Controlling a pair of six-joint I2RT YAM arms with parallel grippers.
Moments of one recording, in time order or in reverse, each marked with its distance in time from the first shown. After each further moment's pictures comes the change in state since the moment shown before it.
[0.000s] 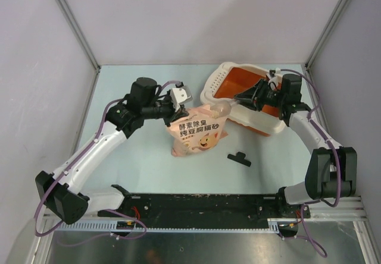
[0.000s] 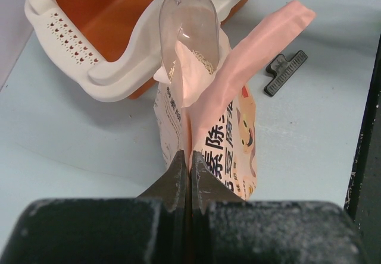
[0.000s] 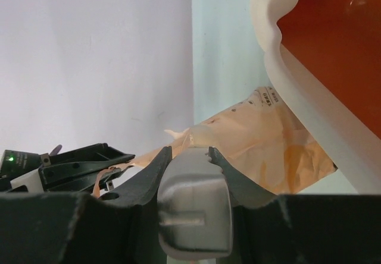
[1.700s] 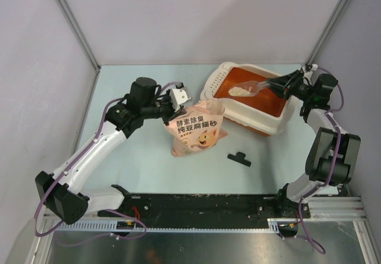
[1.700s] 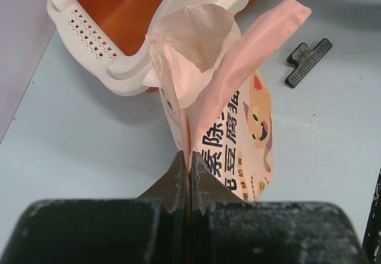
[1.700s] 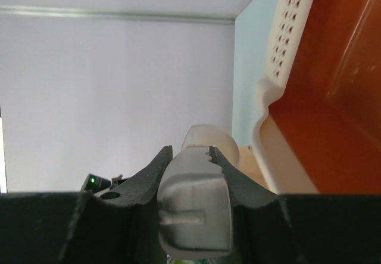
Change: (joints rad) left arm -0.002 0.002 0.003 -0.007 -0.050 0.068; right arm -0.326 0.142 -0.025 0.489 -0.215 0.326
